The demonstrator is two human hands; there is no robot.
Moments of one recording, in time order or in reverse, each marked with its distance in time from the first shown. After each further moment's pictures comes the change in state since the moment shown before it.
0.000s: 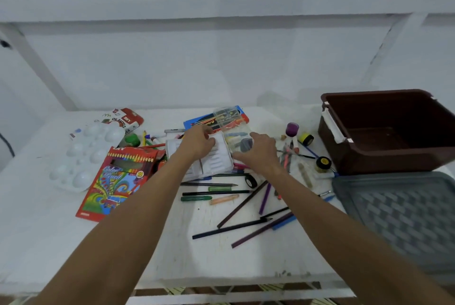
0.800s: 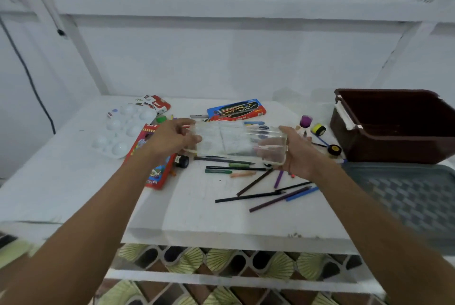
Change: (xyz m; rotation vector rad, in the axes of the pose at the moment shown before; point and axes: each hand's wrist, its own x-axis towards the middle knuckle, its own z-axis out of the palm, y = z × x) left_hand -0.121 -0.062 -0.080 -0.599 -0.012 -0.032; right_hand -0.083 -0.017 -0.063 1.072 -0.585 0.395
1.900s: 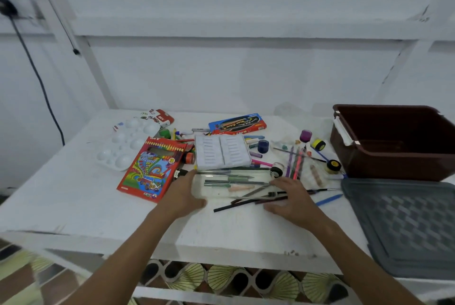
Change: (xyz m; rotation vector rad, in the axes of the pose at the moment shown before) left_hand -0.054 -0.044 0.052 0.635 -0.015 -0.074; right_hand -0.010 0.085 -0.041 -1.191 0.241 -0.509
